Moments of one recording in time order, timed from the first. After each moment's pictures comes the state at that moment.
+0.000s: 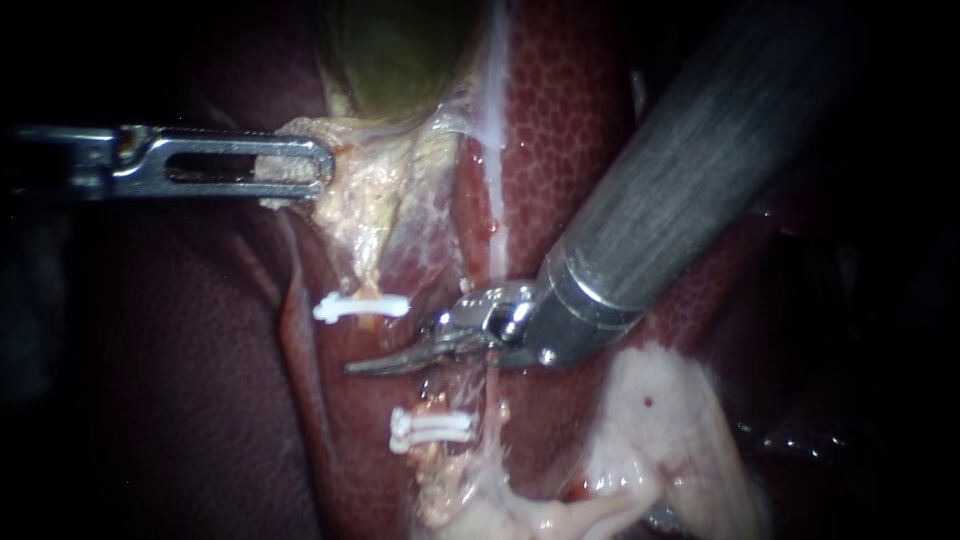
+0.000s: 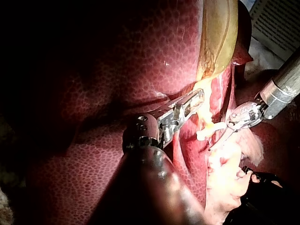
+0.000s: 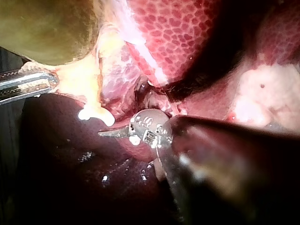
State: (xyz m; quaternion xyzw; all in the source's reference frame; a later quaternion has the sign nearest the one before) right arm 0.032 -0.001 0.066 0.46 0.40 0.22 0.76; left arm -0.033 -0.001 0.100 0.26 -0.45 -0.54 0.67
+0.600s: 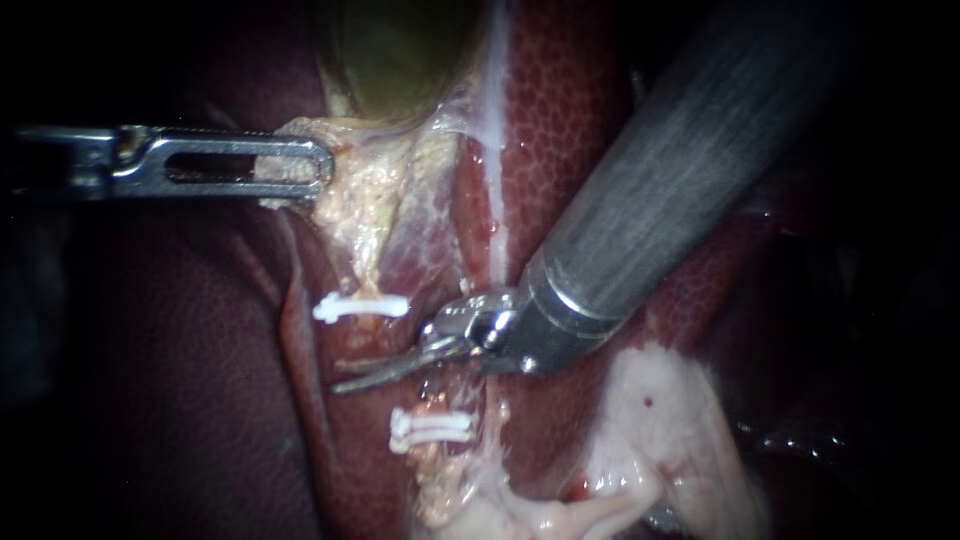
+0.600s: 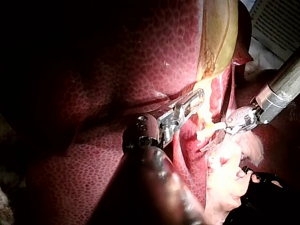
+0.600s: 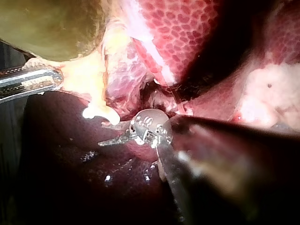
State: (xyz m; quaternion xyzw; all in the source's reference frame) right arm 0.033 -0.002 0.066 0.46 0.40 0.22 0.76; left arm -0.033 -0.001 0.100 0.26 -0.45 -0.54 0.67
